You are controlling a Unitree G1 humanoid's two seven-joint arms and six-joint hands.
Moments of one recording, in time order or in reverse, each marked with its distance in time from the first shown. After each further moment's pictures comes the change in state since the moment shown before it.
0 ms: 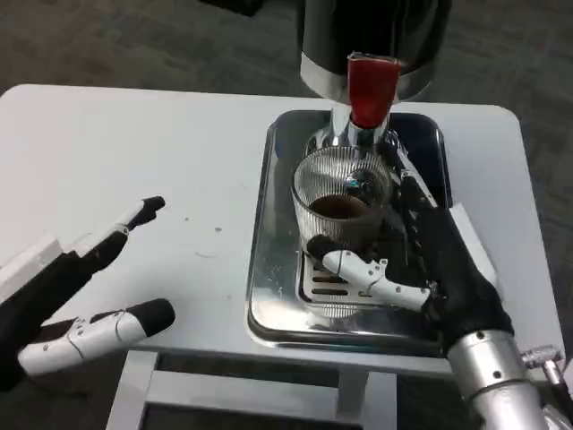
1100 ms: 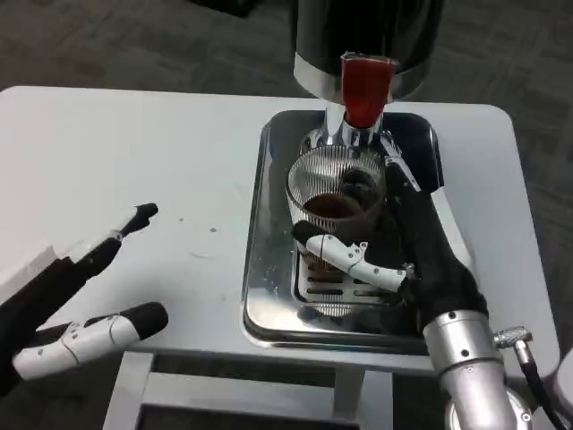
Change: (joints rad) left arm 0.007 0.004 0.001 0.029 0.000 -0.008 0.000; right arm -0.111 0.030 0.026 0.160 -0.078 -0.042 -0.097
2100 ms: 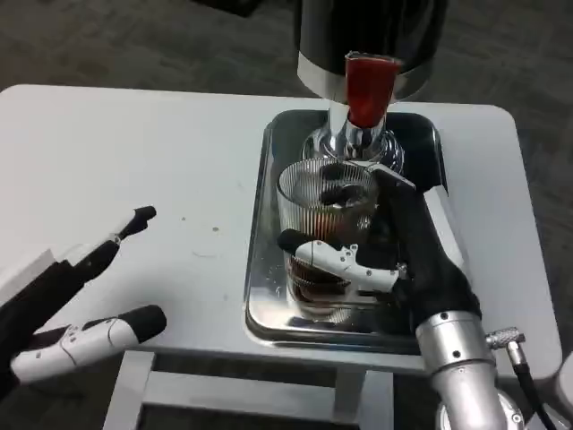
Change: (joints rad) left arm 0.012 0.000 0.005 -0.006 0.000 0.000 0.000; right arm 0.000 0.019 0.013 -0.003 -0.027 0.009 -0.025
